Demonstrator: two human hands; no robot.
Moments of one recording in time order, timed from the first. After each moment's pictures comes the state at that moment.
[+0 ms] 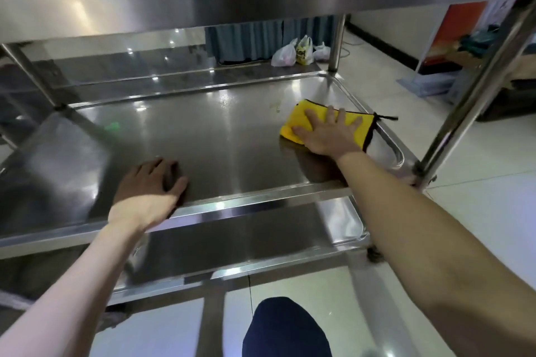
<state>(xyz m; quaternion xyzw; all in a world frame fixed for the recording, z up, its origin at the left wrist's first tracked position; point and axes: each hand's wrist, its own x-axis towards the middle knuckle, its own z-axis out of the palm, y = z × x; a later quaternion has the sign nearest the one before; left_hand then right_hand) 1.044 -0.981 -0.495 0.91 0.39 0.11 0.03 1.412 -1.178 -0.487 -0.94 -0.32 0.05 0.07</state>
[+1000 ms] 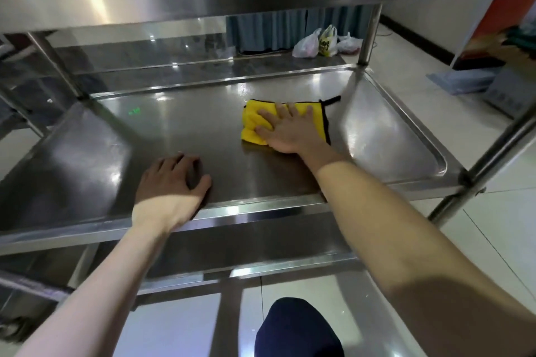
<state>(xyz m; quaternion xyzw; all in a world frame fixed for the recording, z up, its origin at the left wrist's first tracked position) 1.052 -0.987 -0.506 0.90 0.40 0.16 0.02 1.357 -1.065 -0.487 -0.86 -0.50 0.05 0.04</state>
